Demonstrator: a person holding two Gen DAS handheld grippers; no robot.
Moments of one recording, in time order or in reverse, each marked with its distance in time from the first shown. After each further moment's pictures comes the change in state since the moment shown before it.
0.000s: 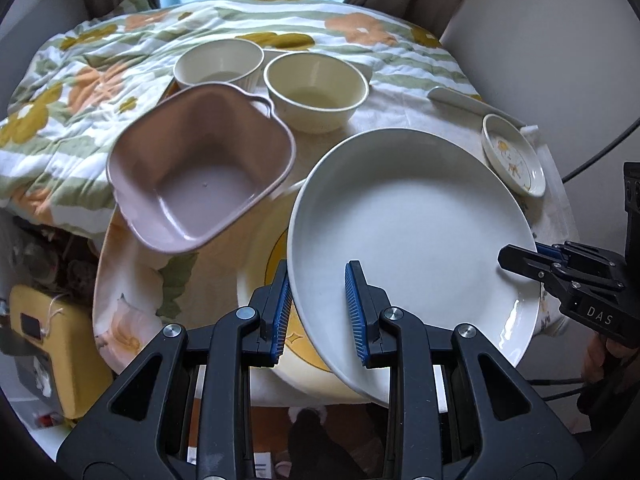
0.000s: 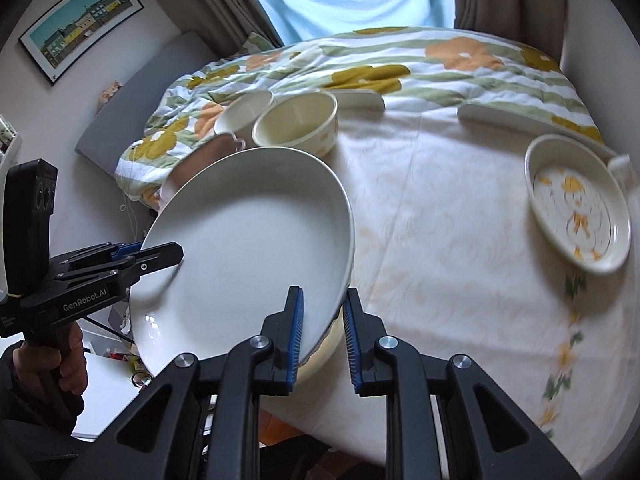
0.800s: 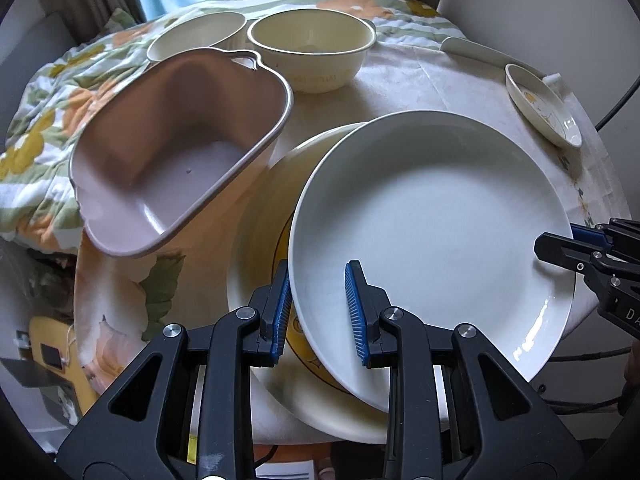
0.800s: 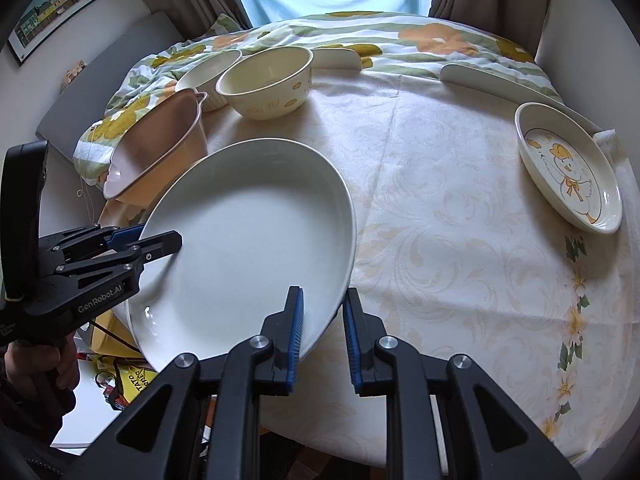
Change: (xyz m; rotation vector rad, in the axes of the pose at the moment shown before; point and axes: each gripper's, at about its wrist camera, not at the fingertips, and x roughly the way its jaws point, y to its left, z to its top) left arm 0.056 -0.006 -0.014 0.132 0.010 0.099; right arm 0.032 0.010 -0.021 -0.010 0.027 -0.160
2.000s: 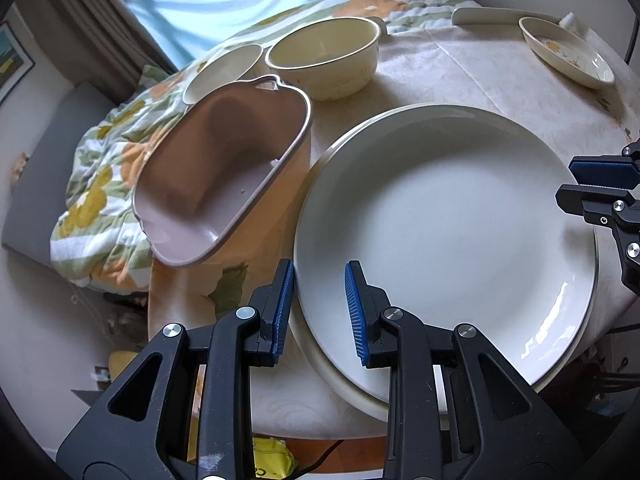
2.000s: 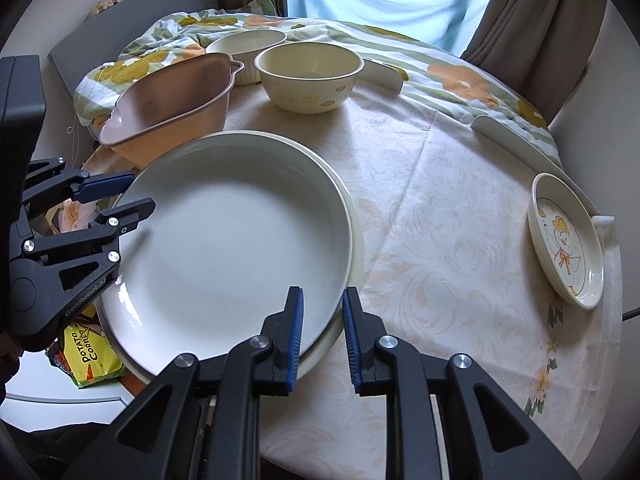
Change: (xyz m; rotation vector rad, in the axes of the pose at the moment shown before) left arm -0.003 -0.019 -0.009 0.177 -0.052 0.285; right arm 0.015 0.037 0.004 -0.250 -0.020 -0.133
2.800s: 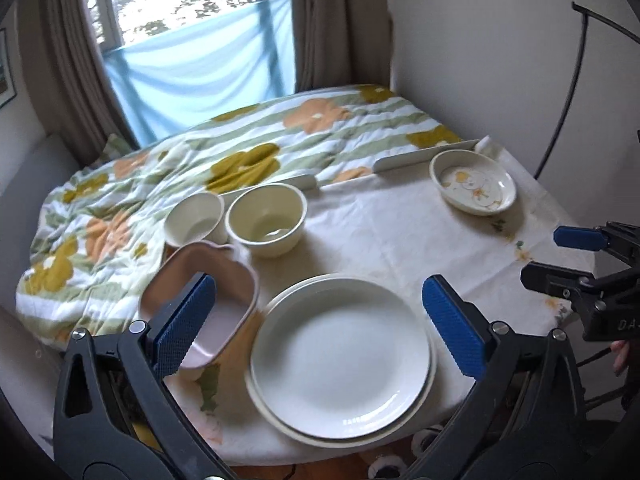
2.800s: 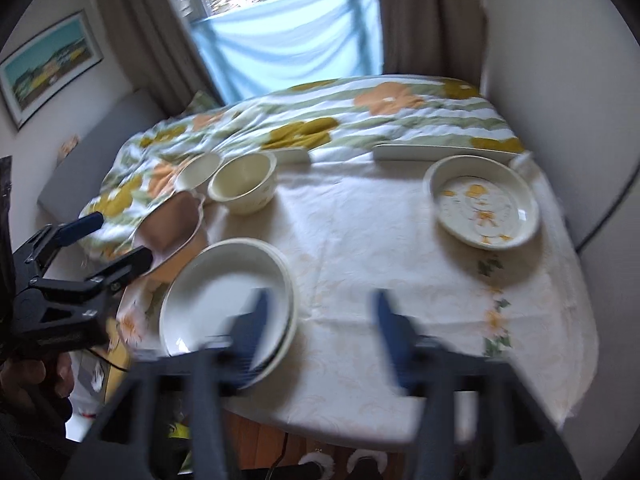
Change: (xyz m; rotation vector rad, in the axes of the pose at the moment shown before) left arm -0.137 -0.004 0.065 0.006 -0.327 -0.255; right arm -0.132 -0.089 -0.037 0.459 -0.222 0.035
